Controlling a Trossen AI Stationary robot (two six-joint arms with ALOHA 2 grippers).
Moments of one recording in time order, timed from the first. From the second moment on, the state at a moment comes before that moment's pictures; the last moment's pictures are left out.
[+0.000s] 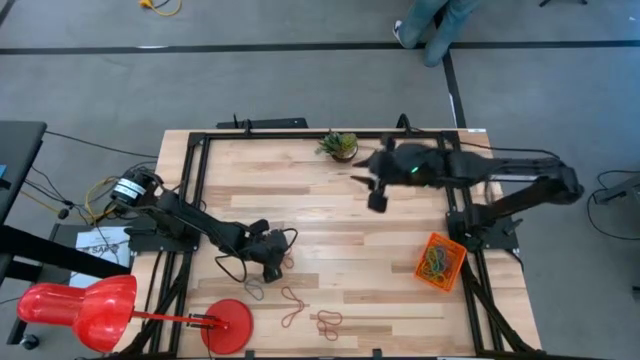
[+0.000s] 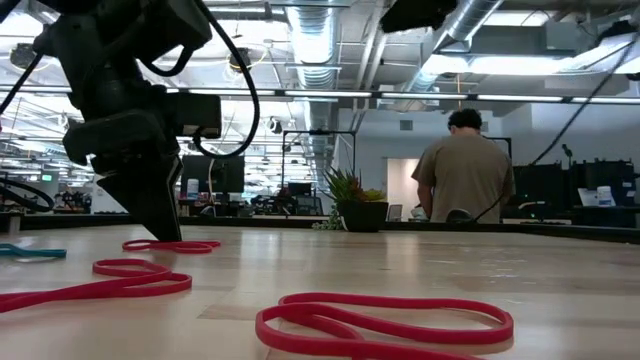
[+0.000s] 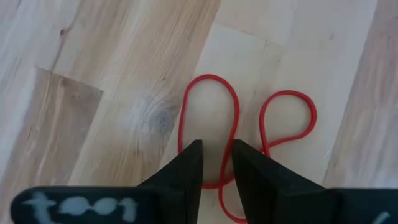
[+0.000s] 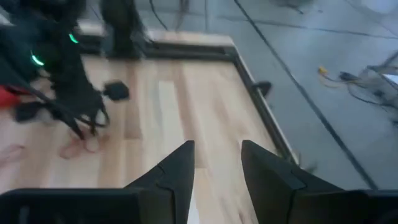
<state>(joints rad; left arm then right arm) -0.32 1.63 0.74 -0.27 -0.25 -0.64 -0.06 1.21 1.16 -0.45 0.20 -0.16</state>
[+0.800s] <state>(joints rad) -0.29 1.59 0.79 -0.03 -0.21 -0.43 -0.05 1.44 0.43 0.77 -0.31 0.04</state>
